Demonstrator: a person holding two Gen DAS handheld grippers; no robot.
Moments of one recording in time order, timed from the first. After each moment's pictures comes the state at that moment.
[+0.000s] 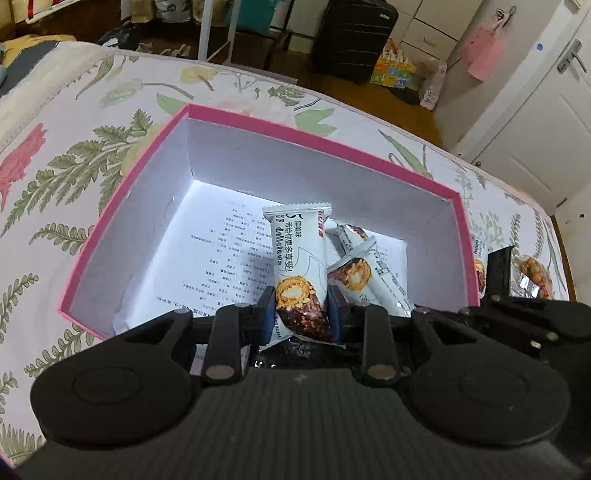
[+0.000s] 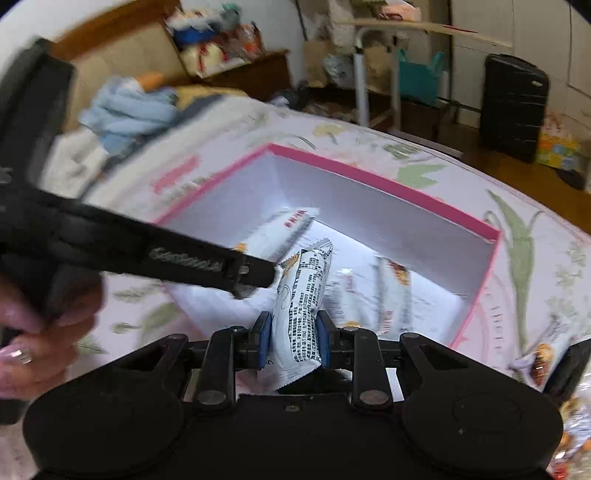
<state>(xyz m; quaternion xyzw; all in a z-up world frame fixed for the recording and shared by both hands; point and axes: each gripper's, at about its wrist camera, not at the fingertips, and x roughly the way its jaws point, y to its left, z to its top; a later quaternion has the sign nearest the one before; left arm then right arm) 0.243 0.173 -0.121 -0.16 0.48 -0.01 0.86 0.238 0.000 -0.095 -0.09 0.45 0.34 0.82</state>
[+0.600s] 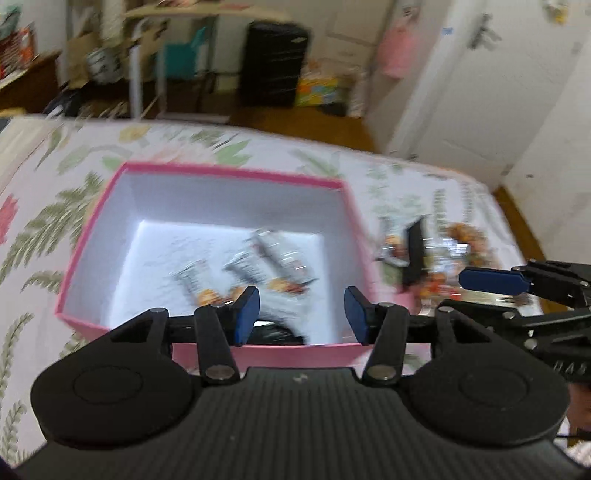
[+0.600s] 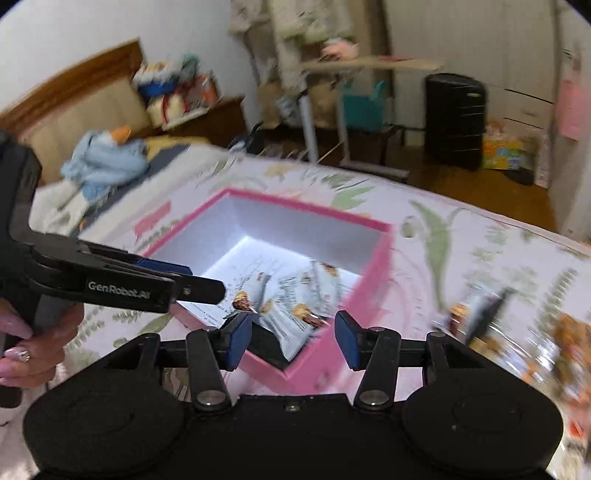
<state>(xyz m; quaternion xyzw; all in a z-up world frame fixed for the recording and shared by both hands) 0.175 0.119 -0.053 -0.09 0.41 -0.12 0.90 0.165 -0.126 -0.026 0.01 0.38 0.29 0.88</state>
